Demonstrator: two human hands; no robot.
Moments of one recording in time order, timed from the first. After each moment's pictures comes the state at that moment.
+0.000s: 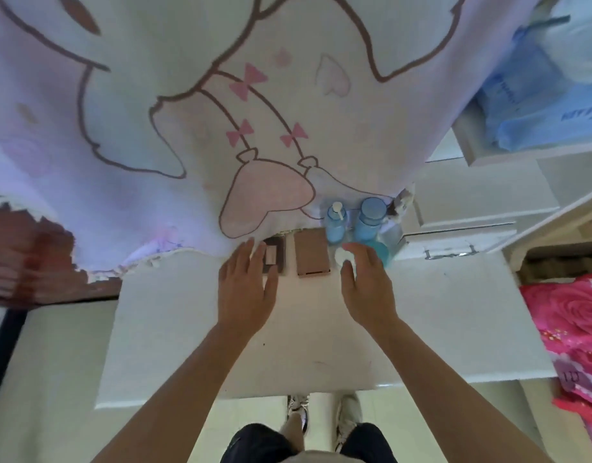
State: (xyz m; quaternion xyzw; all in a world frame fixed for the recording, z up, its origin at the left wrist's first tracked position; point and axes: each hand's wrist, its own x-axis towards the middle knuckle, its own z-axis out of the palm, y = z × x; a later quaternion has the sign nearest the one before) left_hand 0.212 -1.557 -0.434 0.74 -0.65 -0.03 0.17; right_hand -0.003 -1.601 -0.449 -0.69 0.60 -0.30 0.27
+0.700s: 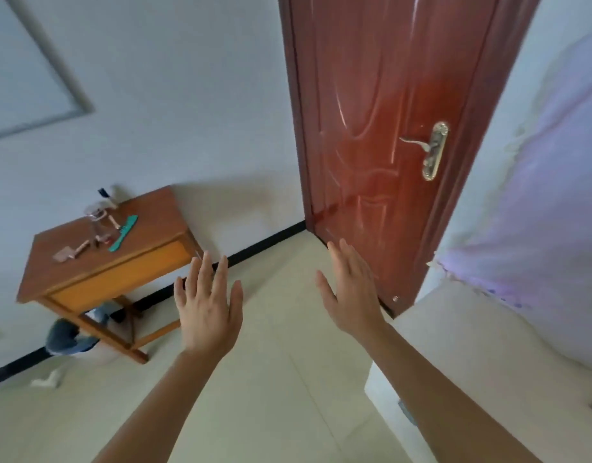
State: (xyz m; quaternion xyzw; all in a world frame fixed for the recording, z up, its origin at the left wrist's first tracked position) left_hand 0.473 -0.999 -0.286 0.97 -0.11 0.18 0.13; right_hand 0.443 -1.246 -0.320 -0.94 0.06 -0.20 0.27
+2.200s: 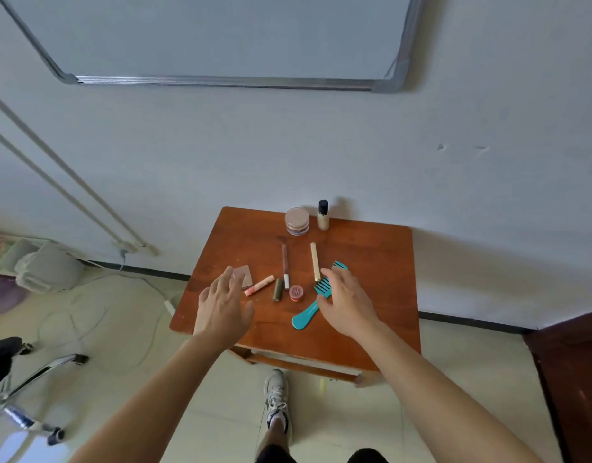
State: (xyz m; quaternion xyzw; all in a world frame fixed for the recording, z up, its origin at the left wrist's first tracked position) left_hand 1.043 -0.485 -0.385 0.96 0.26 -0.09 0.10; right_hand 1.155 -0.694 -0.406 -0.93 -0.23 0.17 0.22
